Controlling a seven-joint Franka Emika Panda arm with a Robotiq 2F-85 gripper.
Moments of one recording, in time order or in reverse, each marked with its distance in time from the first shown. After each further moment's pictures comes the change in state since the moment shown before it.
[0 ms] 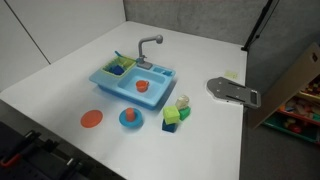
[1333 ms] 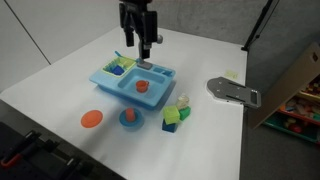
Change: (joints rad) arm -0.184 0.251 -0.251 0.045 -0.098 0.094 0.101
